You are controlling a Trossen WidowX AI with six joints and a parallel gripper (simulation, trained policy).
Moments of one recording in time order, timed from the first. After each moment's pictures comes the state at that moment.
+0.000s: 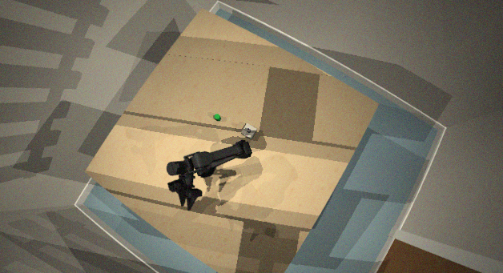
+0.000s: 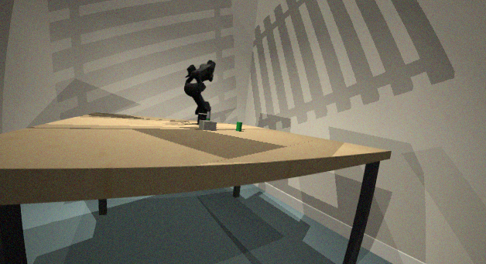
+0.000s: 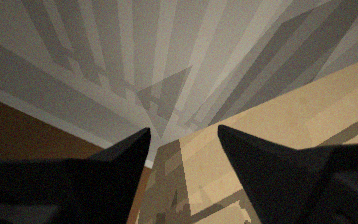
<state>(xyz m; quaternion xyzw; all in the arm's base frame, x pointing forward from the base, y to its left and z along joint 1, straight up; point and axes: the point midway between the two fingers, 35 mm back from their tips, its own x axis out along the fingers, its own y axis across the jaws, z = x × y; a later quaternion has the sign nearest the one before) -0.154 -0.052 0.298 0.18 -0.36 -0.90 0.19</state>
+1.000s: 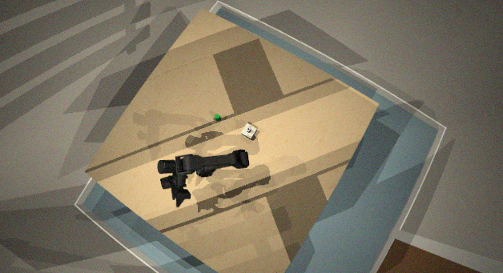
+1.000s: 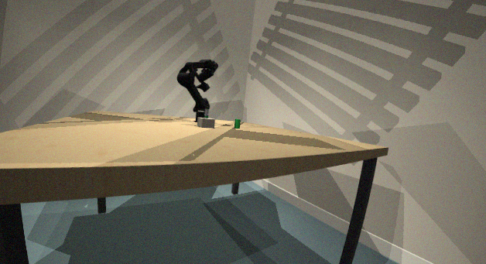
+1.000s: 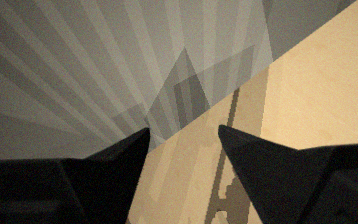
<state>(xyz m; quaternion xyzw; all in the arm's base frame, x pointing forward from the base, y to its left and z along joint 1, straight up) -0.169 -0.001 0.277 0.22 -0.39 -0.89 0.06</state>
